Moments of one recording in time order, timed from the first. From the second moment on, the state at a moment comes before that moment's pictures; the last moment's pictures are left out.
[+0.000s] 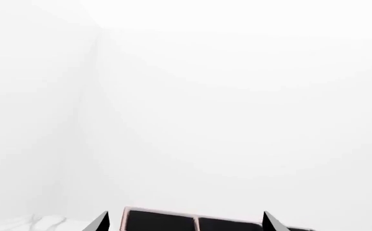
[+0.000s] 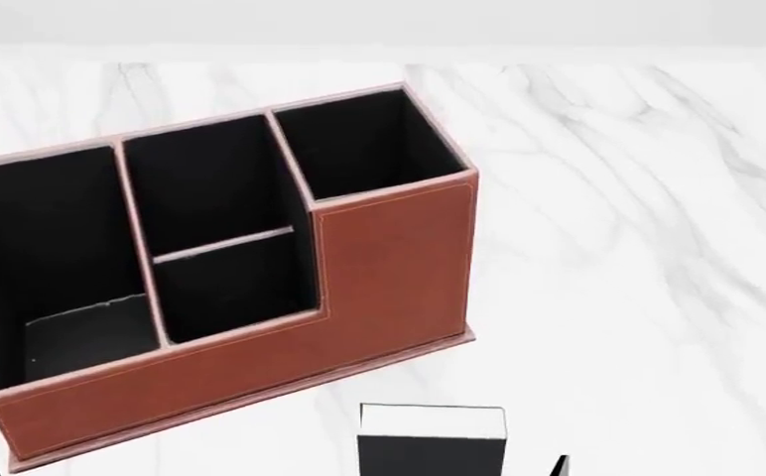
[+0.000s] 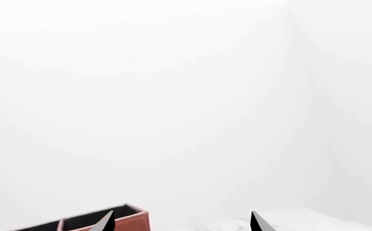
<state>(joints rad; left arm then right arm) 0.17 -0.26 0.22 0.13 -0.07 0.71 -0.49 -0.20 0.24 -0.19 -0.16 0.17 -0.66 0.35</state>
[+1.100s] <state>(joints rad) 0.17 -0.27 0.24 0.13 -0.07 0.71 -0.51 -0.19 0.25 -0.20 -0.15 0.17 -0.66 0.37</state>
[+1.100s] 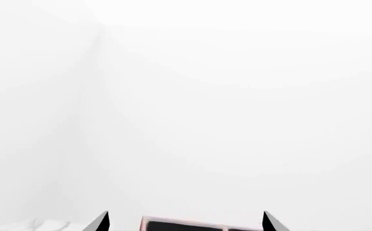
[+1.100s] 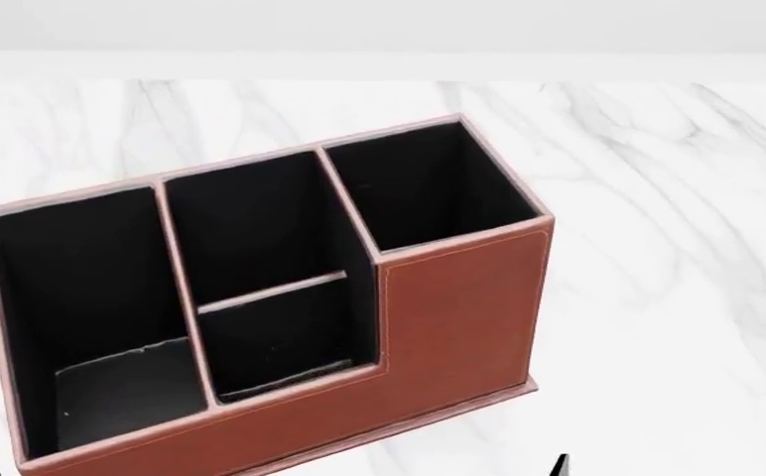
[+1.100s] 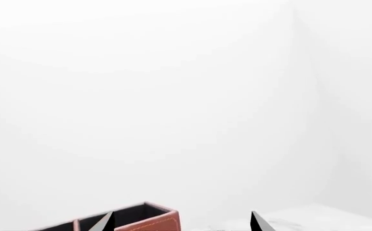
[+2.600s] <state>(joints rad) -0.31 -0.52 0.43 -0.05 -0.57 0.10 0.03 -0.18 0.27 -0.25 -0.13 0.18 -0.71 0.35</state>
